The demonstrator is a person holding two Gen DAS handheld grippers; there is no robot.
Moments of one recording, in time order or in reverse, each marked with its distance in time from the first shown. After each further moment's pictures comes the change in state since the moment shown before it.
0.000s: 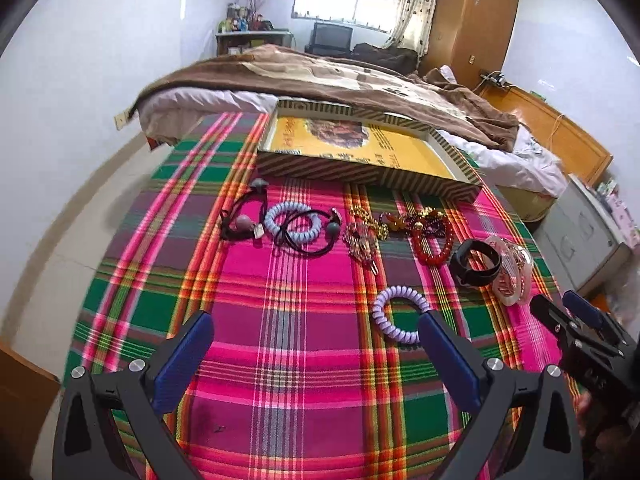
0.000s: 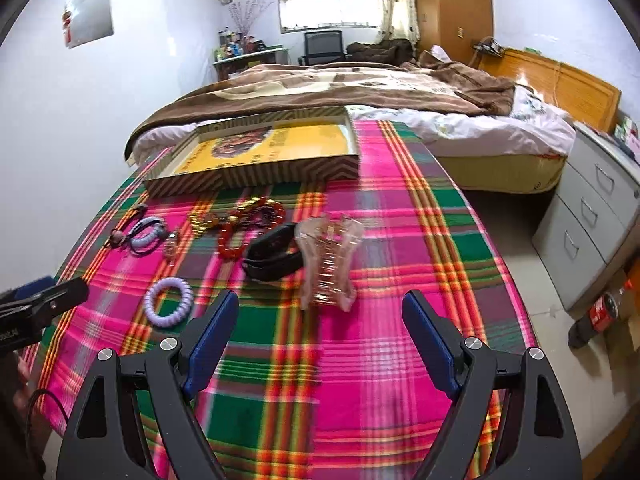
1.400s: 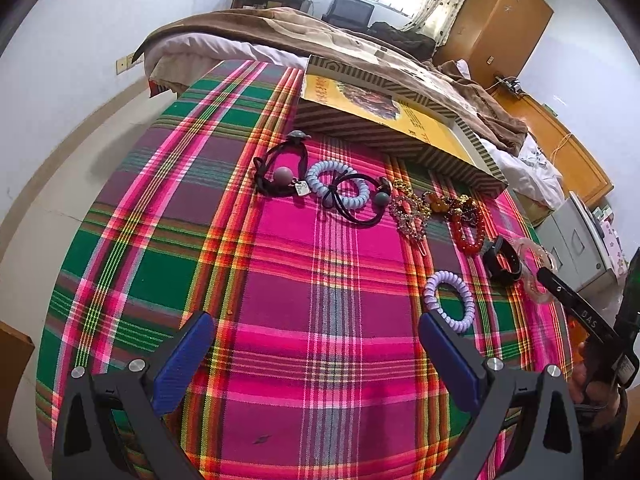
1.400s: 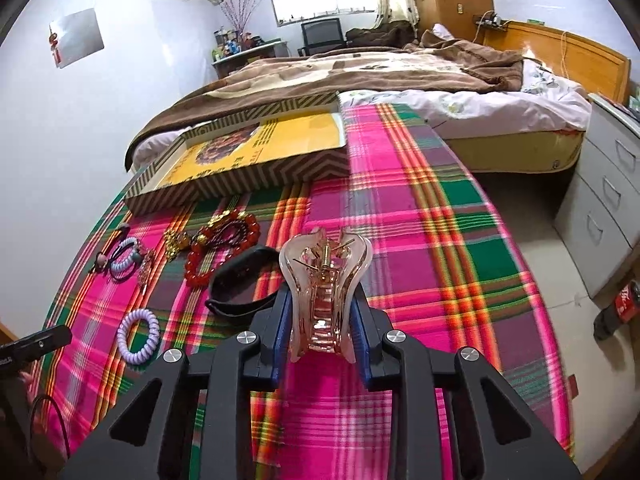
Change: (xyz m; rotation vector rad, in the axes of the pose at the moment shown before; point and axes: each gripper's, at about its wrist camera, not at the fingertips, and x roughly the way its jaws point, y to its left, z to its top) left arm 0.032 0.050 -0.006 -0.137 0.114 -0.076; right arm 0.043 -0.029 0.023 0.054 0.031 0.067
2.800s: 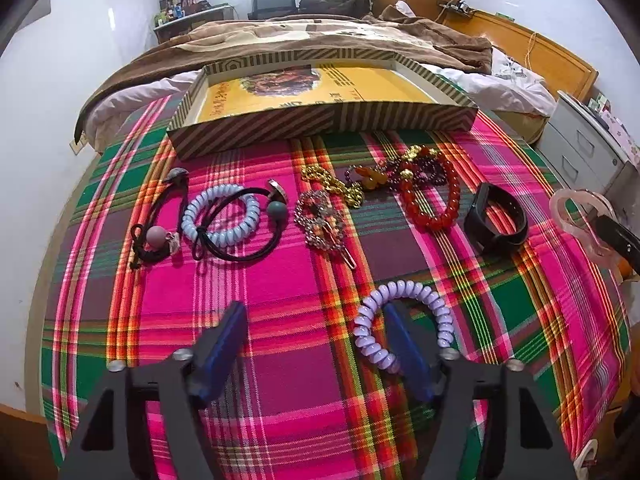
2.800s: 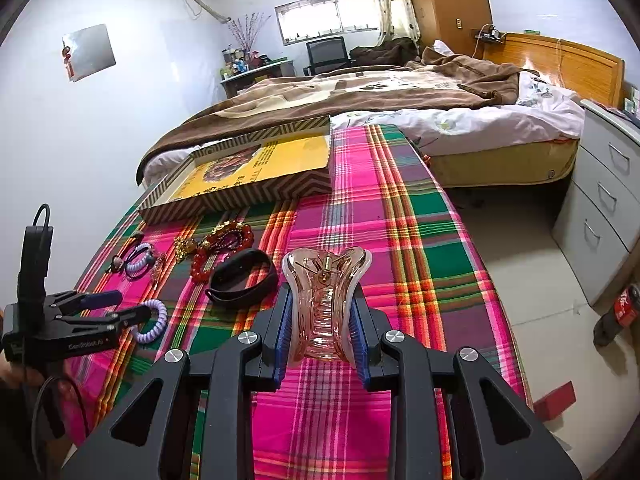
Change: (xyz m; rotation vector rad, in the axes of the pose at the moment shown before) left arm 0.053 -0.092 0.014 0.352 0.034 0.105; right arm -0.038 -0.026 -0.009 -0.007 -0.063 0.048
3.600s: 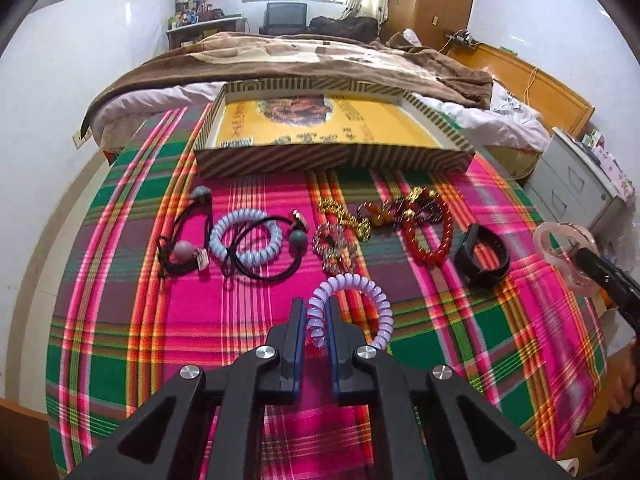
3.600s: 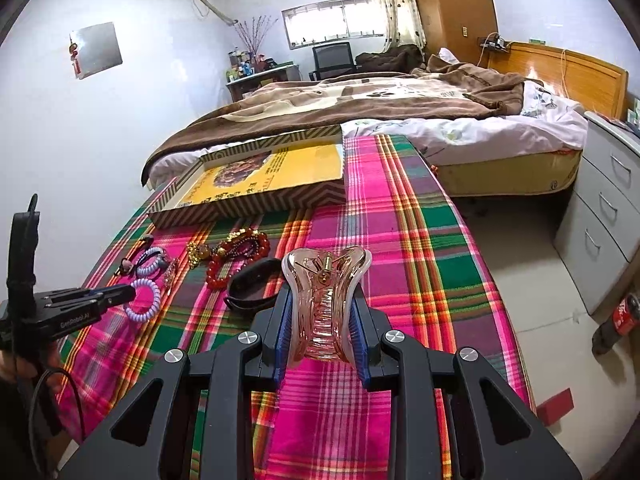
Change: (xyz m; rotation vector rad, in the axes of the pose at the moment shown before) left arm -0.027 0.024 0.005 -0.069 -0.075 -0.062; right arm -0.008 0.017 0.008 -0.026 -0.022 0.001
